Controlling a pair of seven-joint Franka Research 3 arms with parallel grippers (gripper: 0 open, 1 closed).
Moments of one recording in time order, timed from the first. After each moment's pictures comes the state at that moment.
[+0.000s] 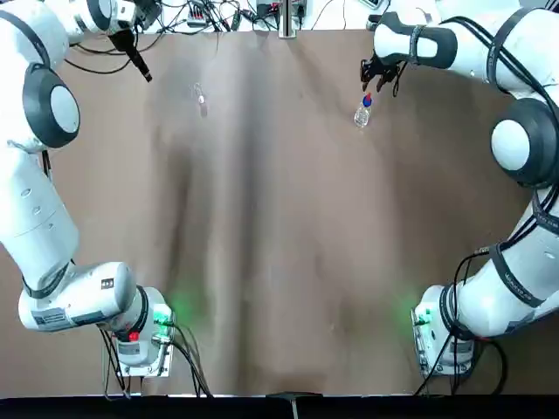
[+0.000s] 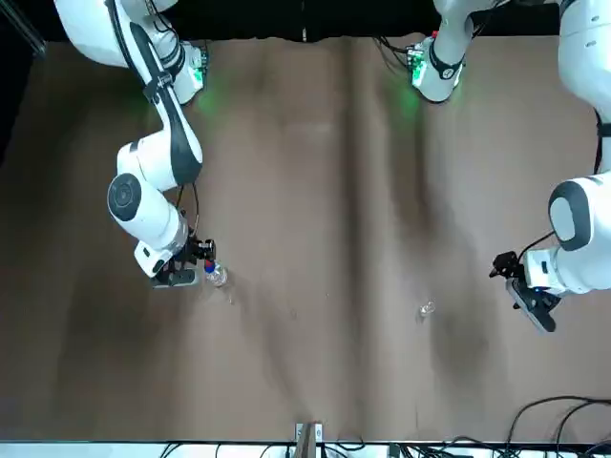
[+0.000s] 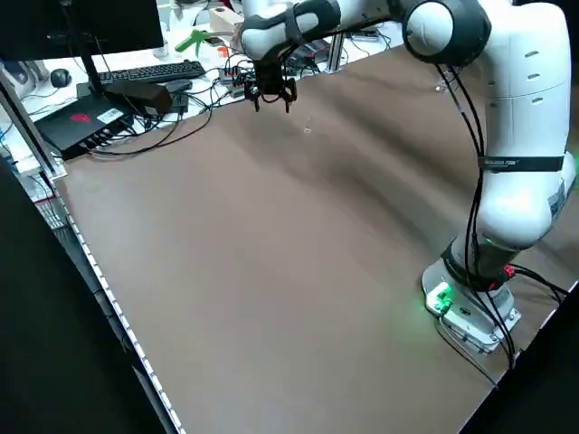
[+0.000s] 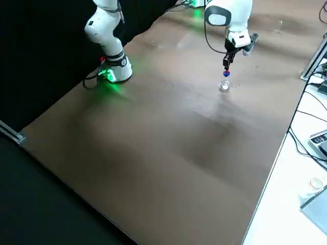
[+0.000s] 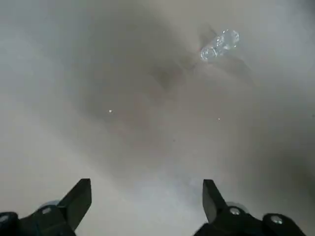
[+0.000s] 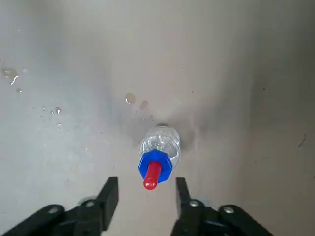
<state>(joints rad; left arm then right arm) 0.13 0.54 -0.05 -1.57 -0.12 2.08 0.98 0.29 0.39 0.02 -1.83 0.11 2.24 0.20</state>
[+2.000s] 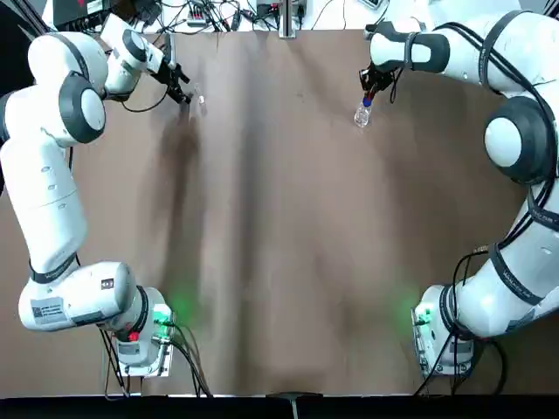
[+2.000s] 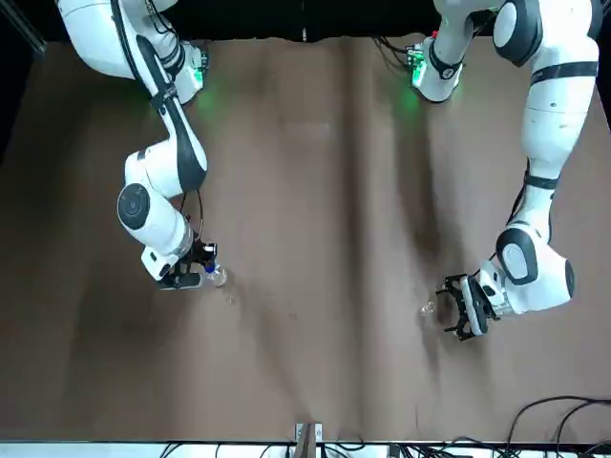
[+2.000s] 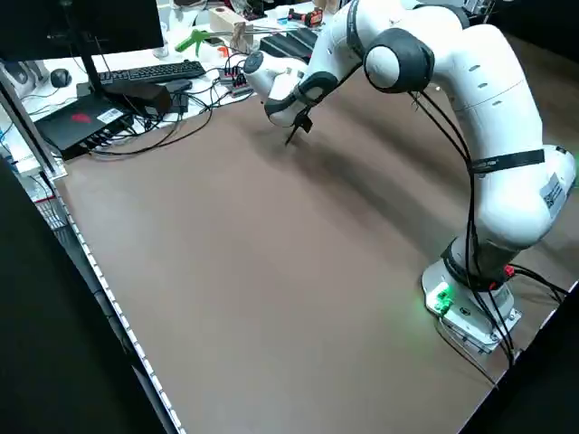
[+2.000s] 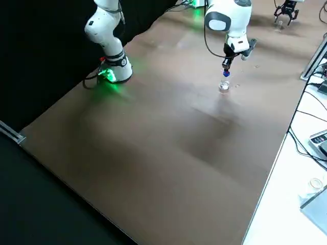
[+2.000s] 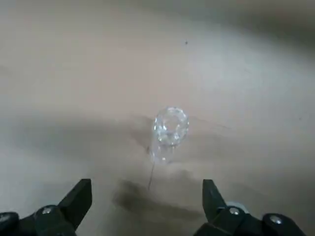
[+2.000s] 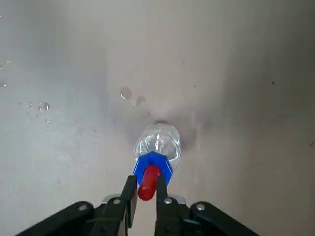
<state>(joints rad) 0.13 0.82 -0.13 -1.52 -0.68 2.25 1.85 0.30 0.43 0.02 -1.83 0.10 2.26 0.20</state>
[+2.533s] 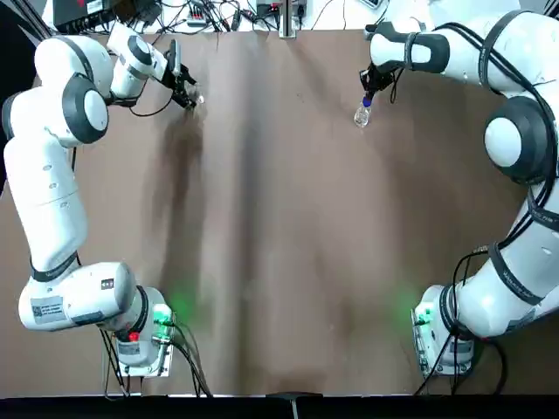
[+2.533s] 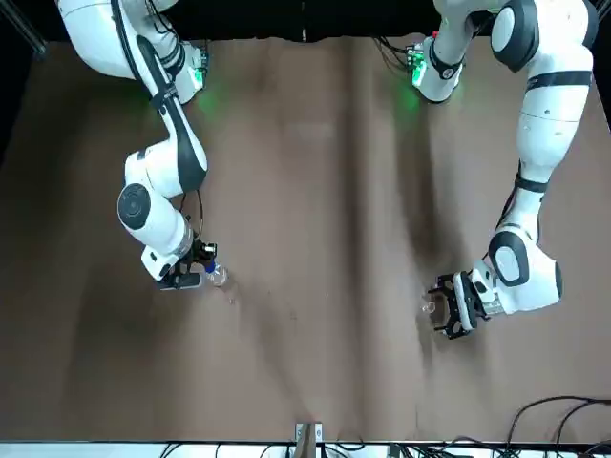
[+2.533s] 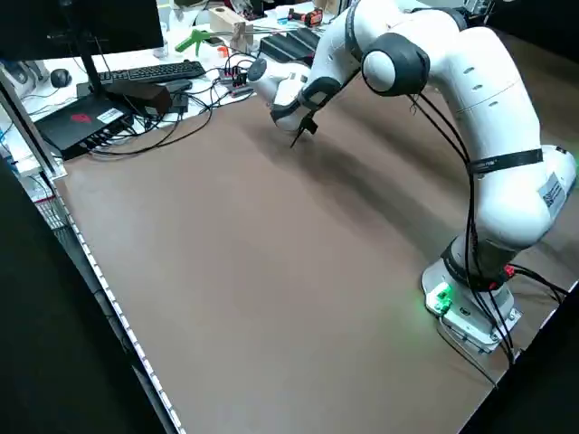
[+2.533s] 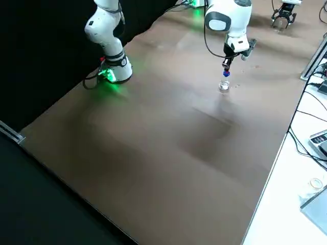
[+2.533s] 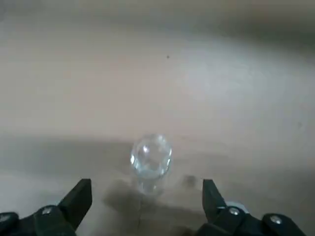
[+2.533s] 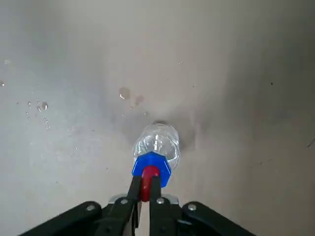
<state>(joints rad) 0.13 0.85 -0.16 -1.52 -0.74 2.25 1.99 0.30 0.43 0.02 -1.83 0.10 2.26 0.20</state>
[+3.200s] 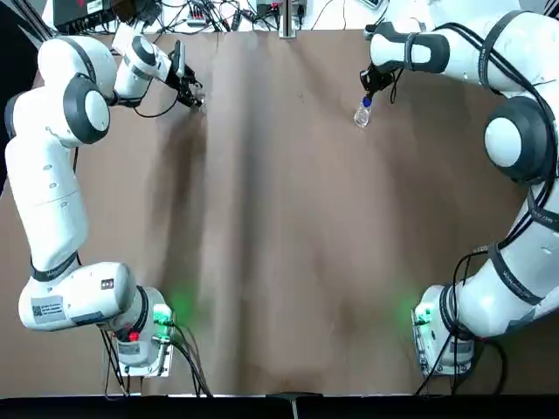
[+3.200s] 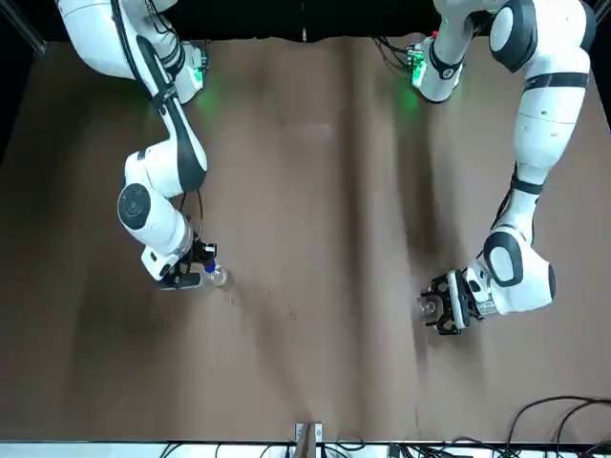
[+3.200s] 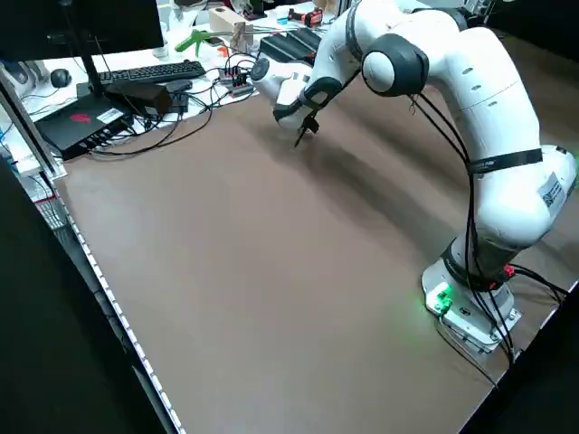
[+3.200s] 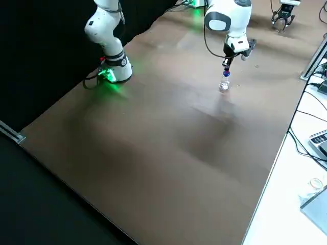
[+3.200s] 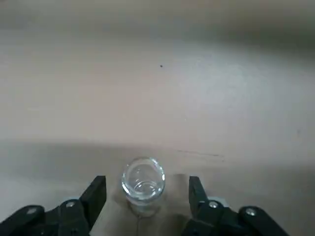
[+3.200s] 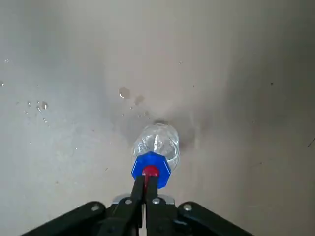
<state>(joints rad) 0.12 0.86 -0.18 -1.52 -0.74 2.25 2.02 0.30 0.43 0.02 -1.83 0.10 2.25 0.20</state>
